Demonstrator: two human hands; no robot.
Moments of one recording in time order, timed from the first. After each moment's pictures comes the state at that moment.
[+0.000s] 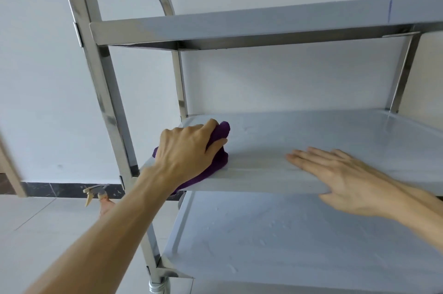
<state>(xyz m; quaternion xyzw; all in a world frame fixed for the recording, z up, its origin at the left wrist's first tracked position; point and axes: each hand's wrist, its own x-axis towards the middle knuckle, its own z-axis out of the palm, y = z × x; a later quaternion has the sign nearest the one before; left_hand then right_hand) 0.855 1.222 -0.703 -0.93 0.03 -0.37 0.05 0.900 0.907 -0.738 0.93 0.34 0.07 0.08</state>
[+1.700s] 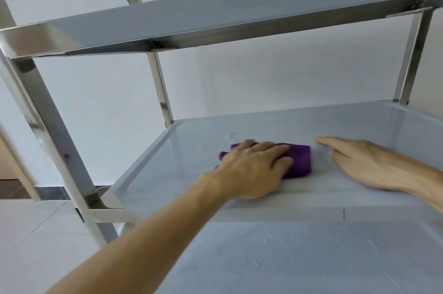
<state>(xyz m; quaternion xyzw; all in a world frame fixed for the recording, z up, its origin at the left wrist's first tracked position) 0.870 1.094 -0.717 -0.98 0.18 -0.11 -0.08 0.917 0.864 -0.721 0.97 0.17 0.04 -0.17</state>
